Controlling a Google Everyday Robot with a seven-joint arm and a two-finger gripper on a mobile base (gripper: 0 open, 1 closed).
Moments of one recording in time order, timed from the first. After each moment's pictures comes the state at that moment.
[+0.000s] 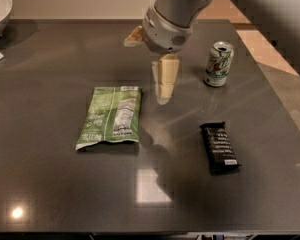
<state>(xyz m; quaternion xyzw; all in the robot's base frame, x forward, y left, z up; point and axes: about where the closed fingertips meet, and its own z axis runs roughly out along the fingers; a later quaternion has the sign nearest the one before) 0.554 0.007 0.928 -0.84 0.50 0.07 0.20</state>
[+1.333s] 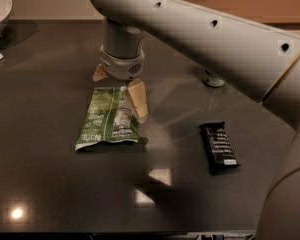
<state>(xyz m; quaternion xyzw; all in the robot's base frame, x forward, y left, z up) 0.549 0.074 0.851 -0.92 0.39 0.02 0.09</state>
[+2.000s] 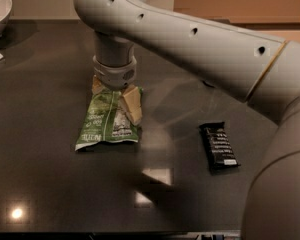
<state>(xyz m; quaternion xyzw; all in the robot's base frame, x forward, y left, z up) 0.550 0.082 0.829 -0.93 0.35 0.00 0.05</state>
